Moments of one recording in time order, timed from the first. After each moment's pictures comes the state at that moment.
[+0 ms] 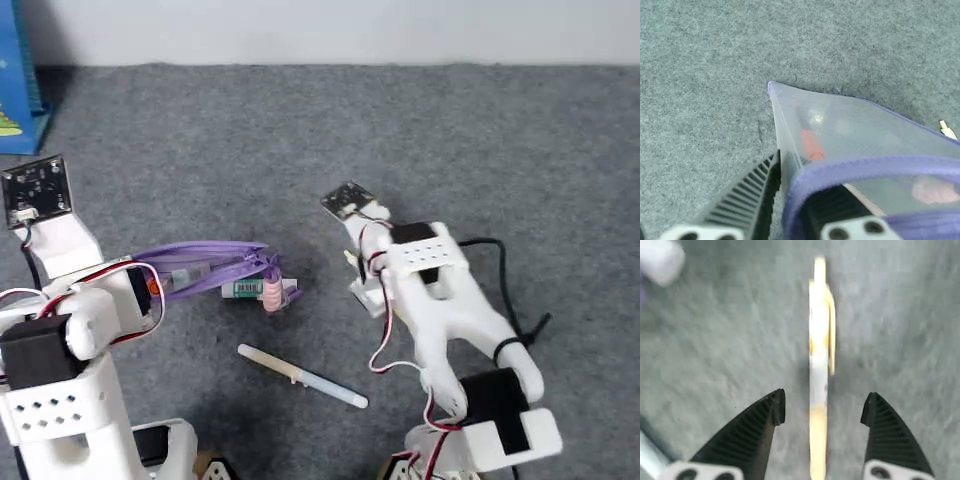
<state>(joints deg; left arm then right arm) -15.6 -49.5 21.7 99.5 13.5 -16.8 -3.0 33.4 58.1 22.6</state>
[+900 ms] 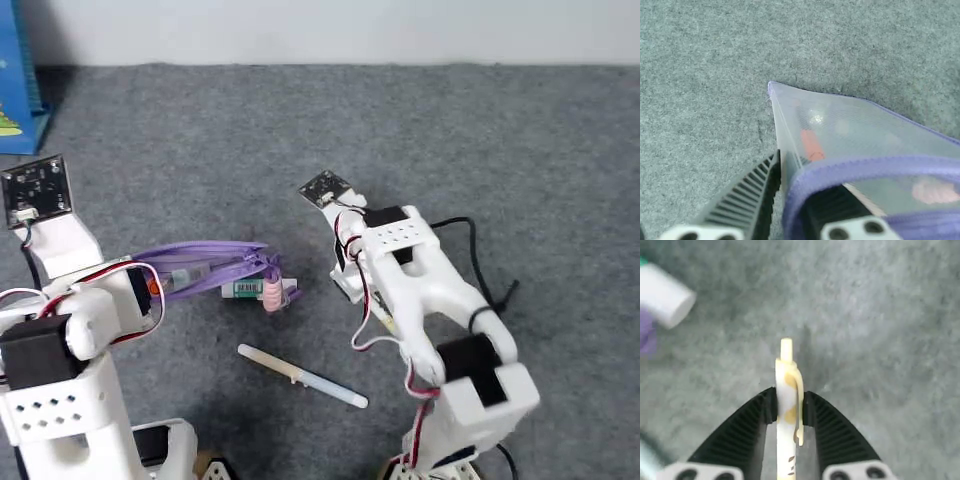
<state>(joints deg) -15.6 -49.5 21.7 99.5 13.5 -19.3 5.3 22.4 63.9 21.1</state>
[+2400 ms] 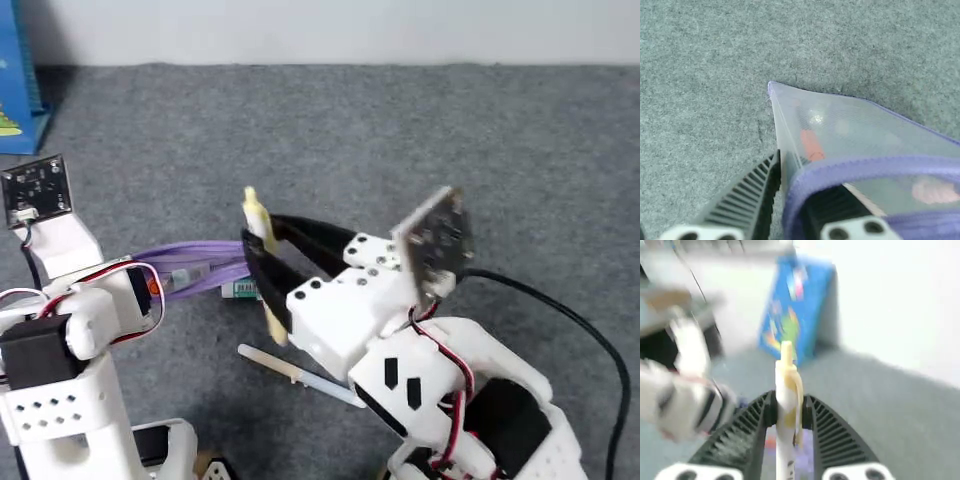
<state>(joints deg) -15.6 -49.5 21.7 99.5 13.5 -48.4 -60.2 22.5 51.4 -11.9</state>
